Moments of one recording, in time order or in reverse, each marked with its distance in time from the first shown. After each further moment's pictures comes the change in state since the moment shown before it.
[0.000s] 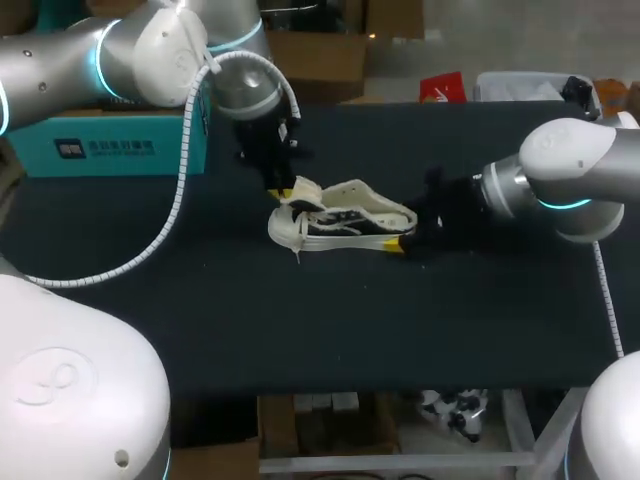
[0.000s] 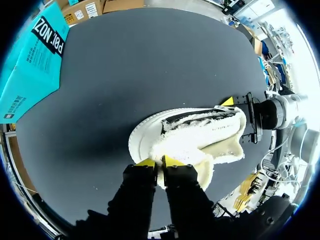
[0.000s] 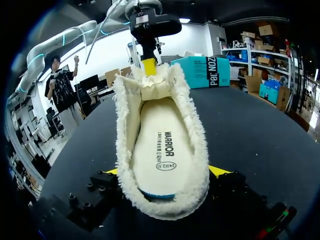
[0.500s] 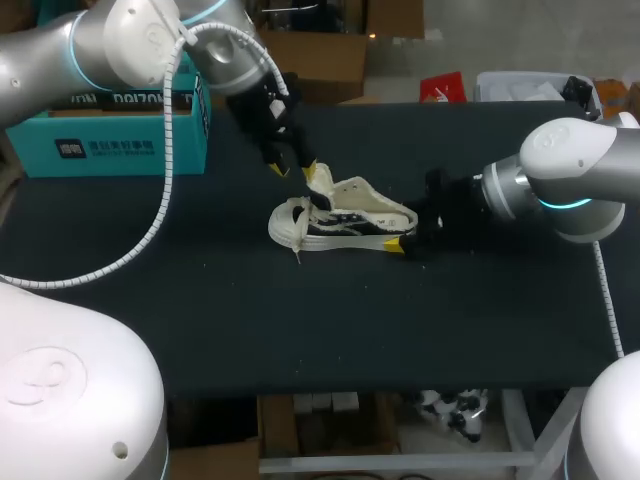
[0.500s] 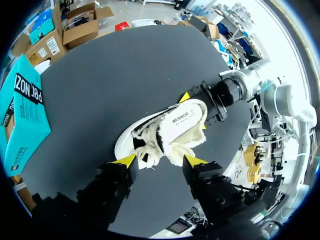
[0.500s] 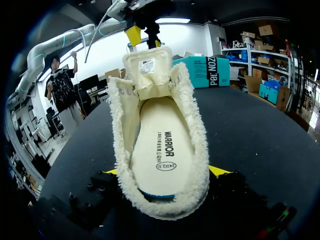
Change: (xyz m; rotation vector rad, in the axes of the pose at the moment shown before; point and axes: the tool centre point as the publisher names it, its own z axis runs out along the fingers) left arm 0.042 -0.001 -0.059 0.082 0.140 0.344; right arm 0.000 0.000 0.000 -0.001 -0.001 -0.001
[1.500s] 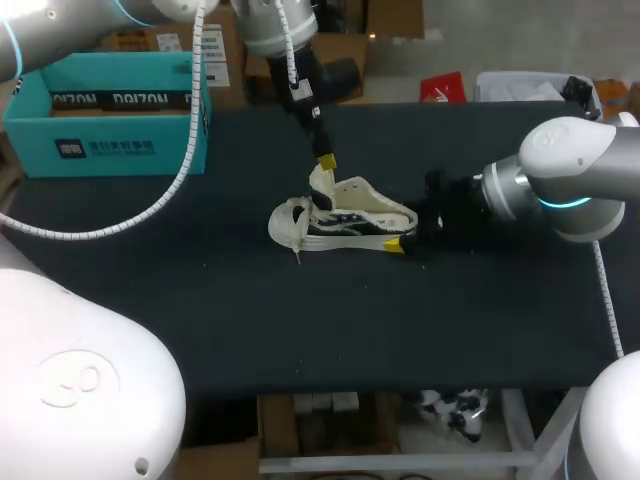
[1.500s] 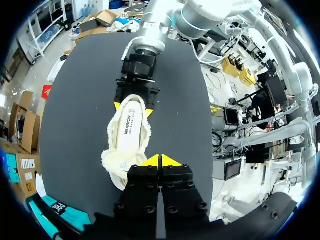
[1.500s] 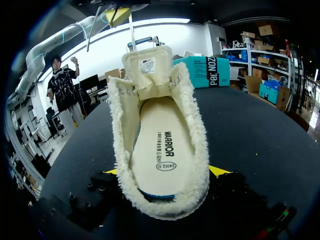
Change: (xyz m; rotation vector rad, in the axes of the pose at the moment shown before) left arm 0.075 -0.005 -0.016 -0.187 0.129 0.902; right arm 0.000 0.000 0.000 0.001 0.000 0.000
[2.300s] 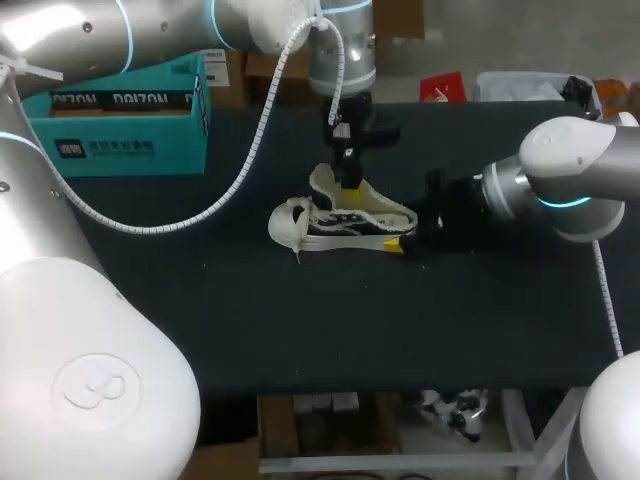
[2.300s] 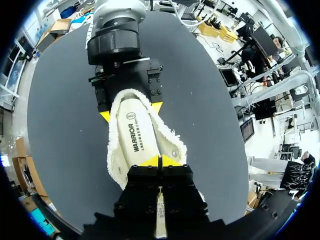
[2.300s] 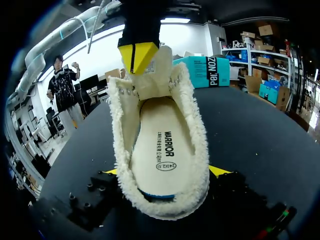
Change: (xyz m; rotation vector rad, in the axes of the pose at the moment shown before) left arm -0.054 -0.011 0.094 -0.179 0.046 0.340; right arm 0.000 0.000 0.000 0.000 0.000 0.000
